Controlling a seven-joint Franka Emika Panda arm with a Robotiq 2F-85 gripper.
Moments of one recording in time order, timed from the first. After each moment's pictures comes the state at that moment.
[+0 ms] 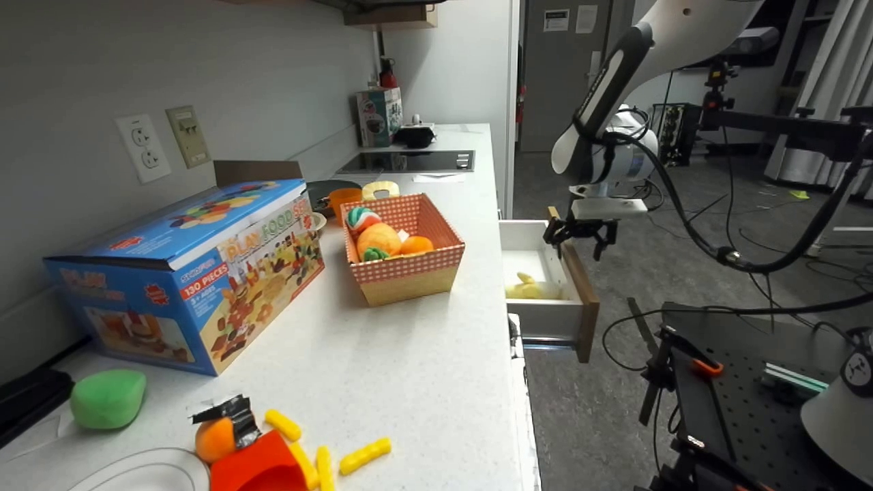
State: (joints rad) arm -0.32 0.38 -0.37 -2.37 0.39 2.72 0.15
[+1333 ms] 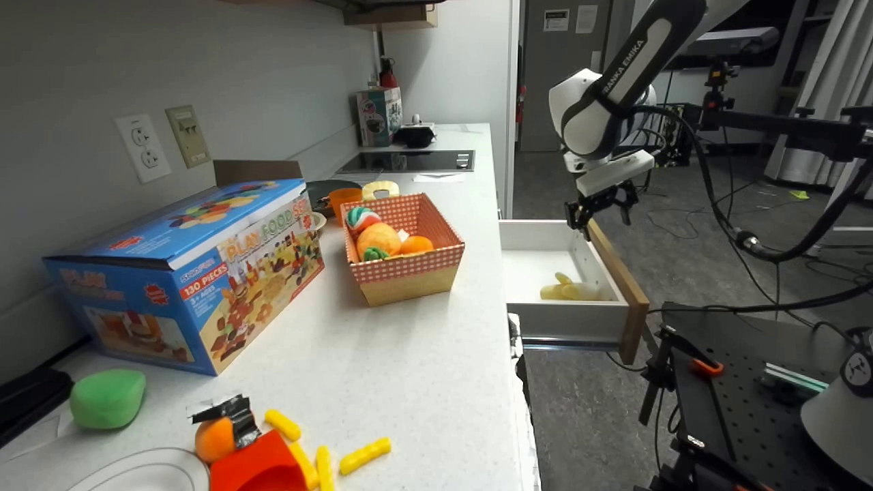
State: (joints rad) arm -0.17 0.25 -0.53 -2.29 -0.25 2.30 0.56
